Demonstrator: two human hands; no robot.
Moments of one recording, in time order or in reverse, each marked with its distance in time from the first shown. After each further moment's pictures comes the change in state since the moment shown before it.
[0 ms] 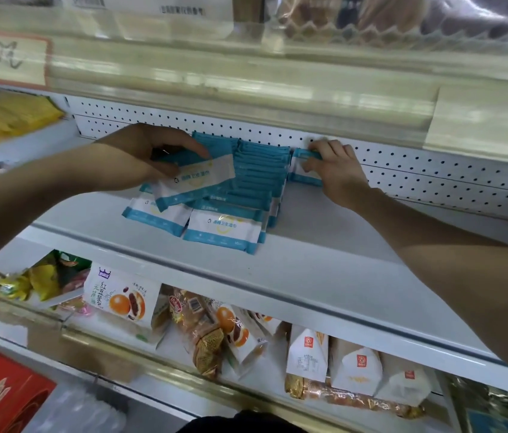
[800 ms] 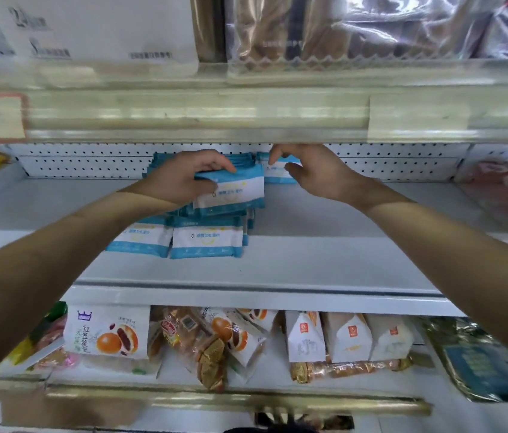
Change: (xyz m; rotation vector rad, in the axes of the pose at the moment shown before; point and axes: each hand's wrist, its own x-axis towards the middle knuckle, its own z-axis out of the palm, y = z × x) left_hand 0.062 0.025 0.057 -0.101 -0.022 0.256; right_hand -0.057 -0.033 -0.099 0.607 0.079 0.051
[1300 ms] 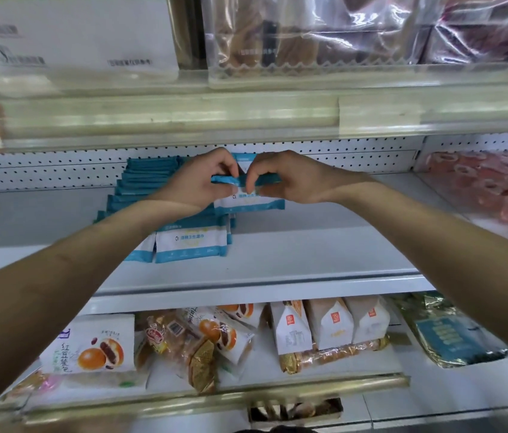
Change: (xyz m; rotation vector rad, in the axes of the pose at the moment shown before) left_hand 0.020 0.021 0.040 -0.120 -0.013 0.117; right_hand -0.023 -0.044 -0.026 0.143 -0.263 -0.045
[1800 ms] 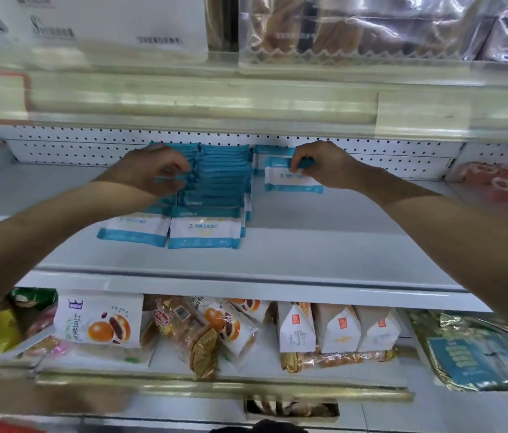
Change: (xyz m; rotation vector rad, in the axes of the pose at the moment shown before) left_hand -0.067 -0.032 -0.077 0.379 0.026 -0.139; right_hand 0.023 0.081 -0.001 -0.156 0.101 0.336
